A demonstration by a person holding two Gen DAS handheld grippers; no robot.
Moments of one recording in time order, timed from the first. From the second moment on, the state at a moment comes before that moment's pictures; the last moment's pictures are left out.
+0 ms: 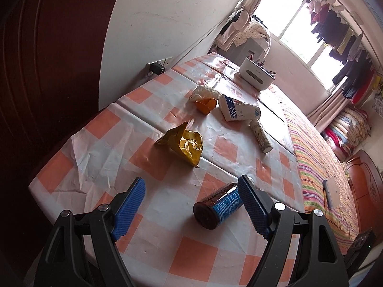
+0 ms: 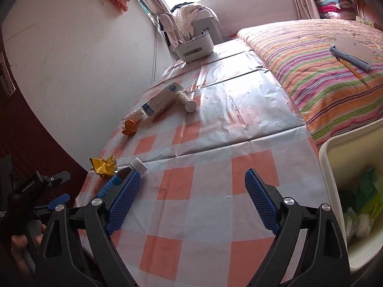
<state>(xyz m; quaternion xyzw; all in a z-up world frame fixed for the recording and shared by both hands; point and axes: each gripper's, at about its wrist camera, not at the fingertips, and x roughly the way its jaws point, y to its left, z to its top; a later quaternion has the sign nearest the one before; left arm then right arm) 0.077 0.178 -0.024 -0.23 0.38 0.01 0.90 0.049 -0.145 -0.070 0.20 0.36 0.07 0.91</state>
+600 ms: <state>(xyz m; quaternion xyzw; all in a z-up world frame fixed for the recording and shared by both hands) 0.164 0.201 -0.039 -0.18 0.42 0.00 0.89 0.097 -0.058 -0.081 0.20 0.46 0.11 0.86</state>
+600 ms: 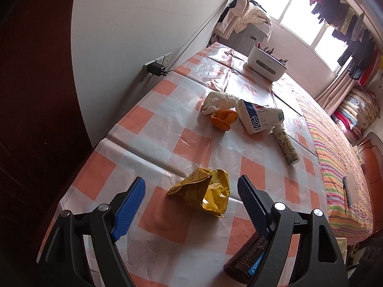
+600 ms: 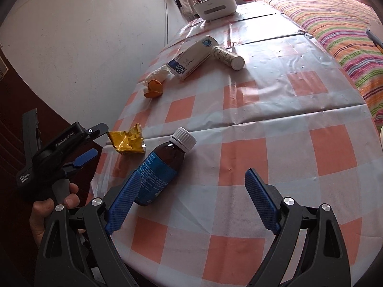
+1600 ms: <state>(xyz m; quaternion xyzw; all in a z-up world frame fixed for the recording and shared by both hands) 0.200 0.187 -0.078 -0.12 0.47 -0.02 0.88 0.144 0.011 -0.115 0.09 0.49 0.11 0.86</state>
